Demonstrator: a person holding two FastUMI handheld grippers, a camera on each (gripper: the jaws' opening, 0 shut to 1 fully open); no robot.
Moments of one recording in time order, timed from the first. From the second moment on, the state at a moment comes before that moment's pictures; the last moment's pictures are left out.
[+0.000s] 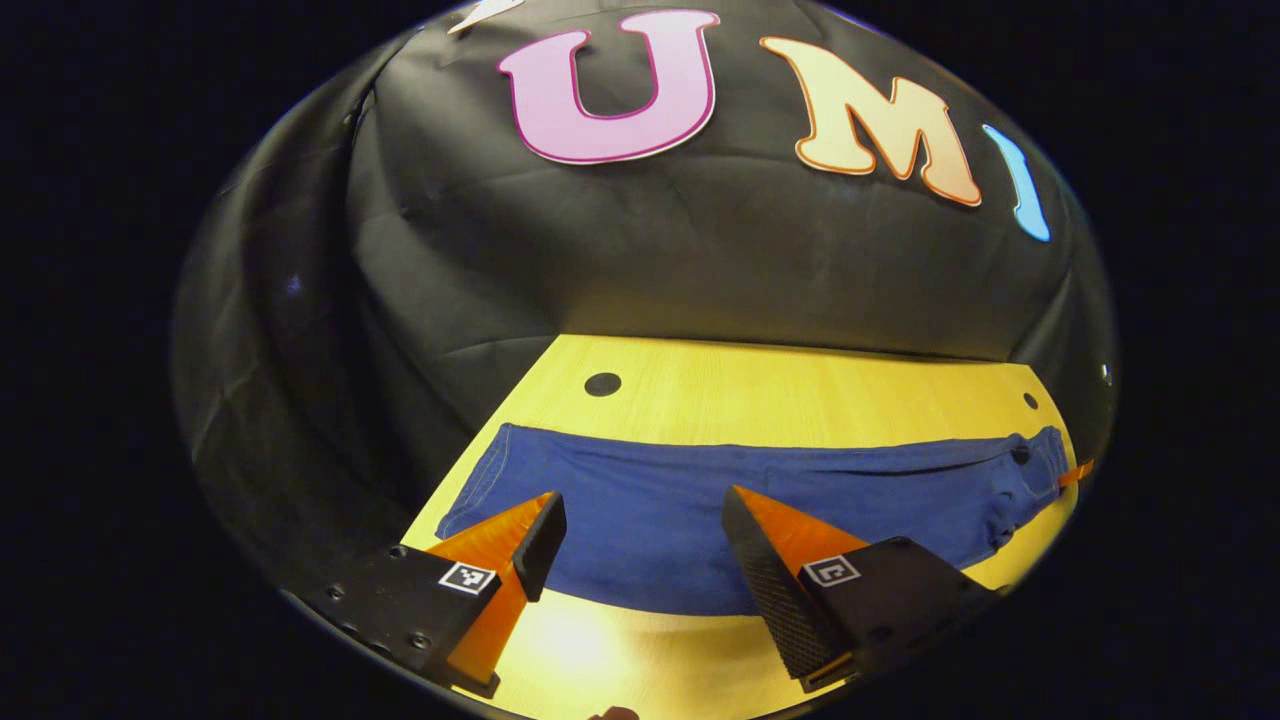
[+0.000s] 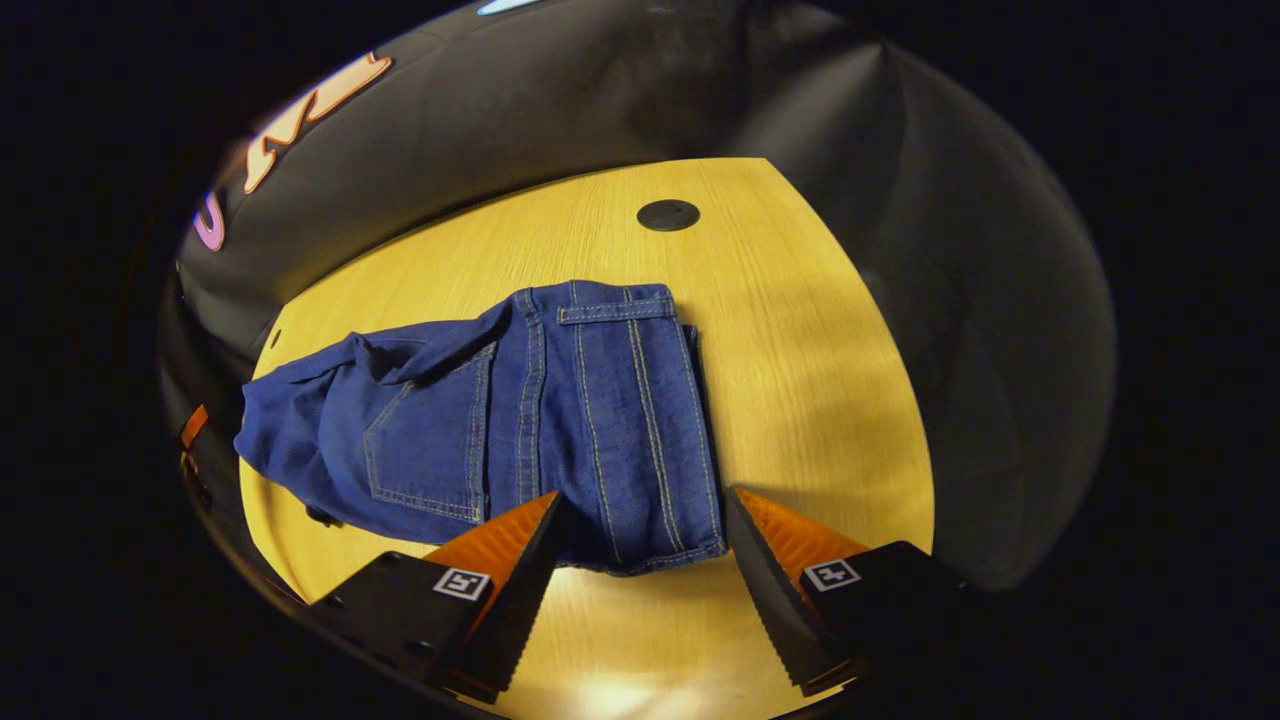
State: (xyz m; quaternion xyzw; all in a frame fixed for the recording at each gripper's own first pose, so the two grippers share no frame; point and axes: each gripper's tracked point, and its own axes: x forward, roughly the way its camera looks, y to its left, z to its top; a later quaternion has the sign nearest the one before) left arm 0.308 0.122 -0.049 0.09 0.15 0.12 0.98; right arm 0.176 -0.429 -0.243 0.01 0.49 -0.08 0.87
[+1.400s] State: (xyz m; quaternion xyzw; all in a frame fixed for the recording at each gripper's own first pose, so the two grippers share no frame) left arm 0.305 0.119 -0.047 0.09 0.15 0.09 0.98; right arm 0.205 -0.387 -0.185 0.04 0.36 -0.14 0.92
